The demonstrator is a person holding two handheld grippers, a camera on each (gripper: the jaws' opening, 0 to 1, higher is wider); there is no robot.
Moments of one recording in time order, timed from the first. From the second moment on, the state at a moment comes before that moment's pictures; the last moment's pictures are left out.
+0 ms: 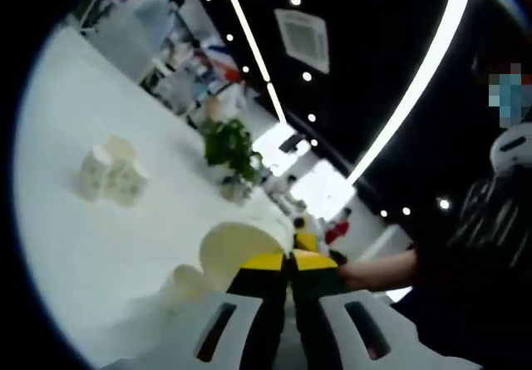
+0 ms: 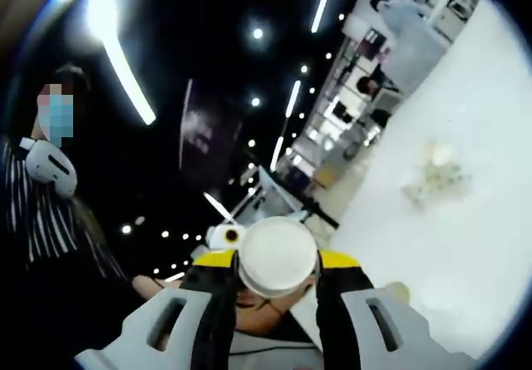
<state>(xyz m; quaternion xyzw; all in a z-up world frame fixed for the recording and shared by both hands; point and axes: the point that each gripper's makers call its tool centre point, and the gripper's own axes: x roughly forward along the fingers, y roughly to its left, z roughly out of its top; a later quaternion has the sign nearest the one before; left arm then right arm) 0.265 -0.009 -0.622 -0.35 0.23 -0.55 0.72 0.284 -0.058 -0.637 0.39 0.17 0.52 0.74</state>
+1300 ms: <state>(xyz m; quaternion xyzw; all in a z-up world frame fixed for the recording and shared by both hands) 0.271 0.000 -0.619 -0.34 0.23 -0.55 0.73 0.332 -0.122 -0.652 0.26 0.14 0.41 0.86</state>
